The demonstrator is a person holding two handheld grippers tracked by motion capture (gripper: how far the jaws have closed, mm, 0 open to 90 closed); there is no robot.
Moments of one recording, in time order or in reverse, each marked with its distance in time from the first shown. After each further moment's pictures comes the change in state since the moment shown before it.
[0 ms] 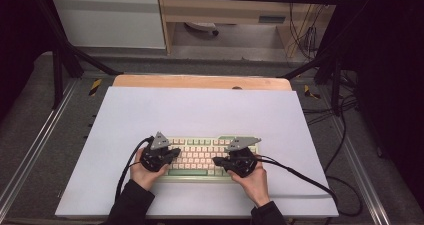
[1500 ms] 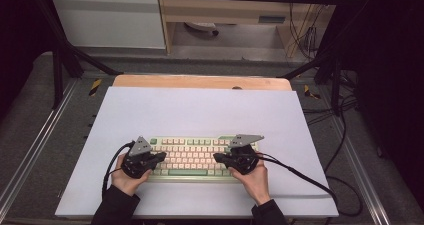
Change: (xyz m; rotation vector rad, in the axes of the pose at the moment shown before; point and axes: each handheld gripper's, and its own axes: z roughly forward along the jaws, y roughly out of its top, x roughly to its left) left arm 0.014 -0.022 -0.044 -0.024 0.000 -0.021; right arm -0.003 0.007 -0.006 -0.038 -0.009 0.018
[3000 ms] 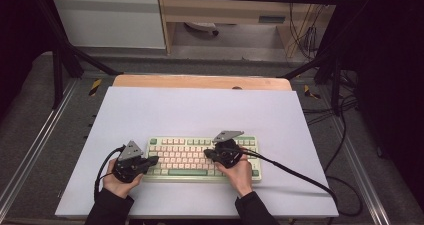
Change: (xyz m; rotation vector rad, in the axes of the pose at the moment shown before) left arm 0.010 -0.018 -0.012 -0.009 -0.003 -0.021; right arm -0.003 0.008 0.052 0.069 -0.071 0.009
